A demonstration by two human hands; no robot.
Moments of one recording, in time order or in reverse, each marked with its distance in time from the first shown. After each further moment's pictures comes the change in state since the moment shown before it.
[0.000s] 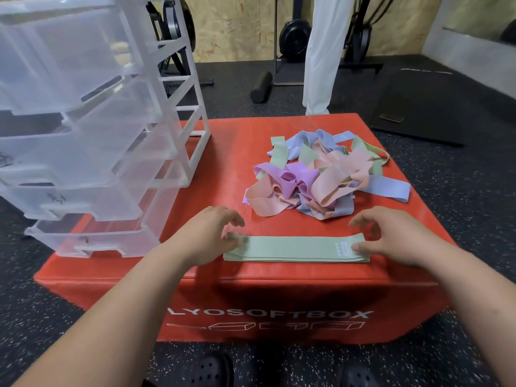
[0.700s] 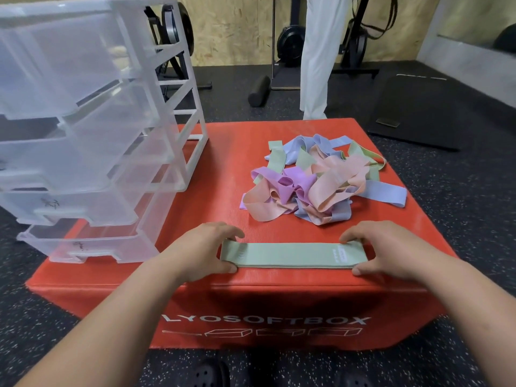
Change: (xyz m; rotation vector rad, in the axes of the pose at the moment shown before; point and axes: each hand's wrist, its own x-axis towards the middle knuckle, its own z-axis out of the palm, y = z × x) left_hand -0.011 -0.003 0.004 0.014 -0.083 0.067; right_hand 0.001 0.007 0.009 -0.215 -0.058 -0.184
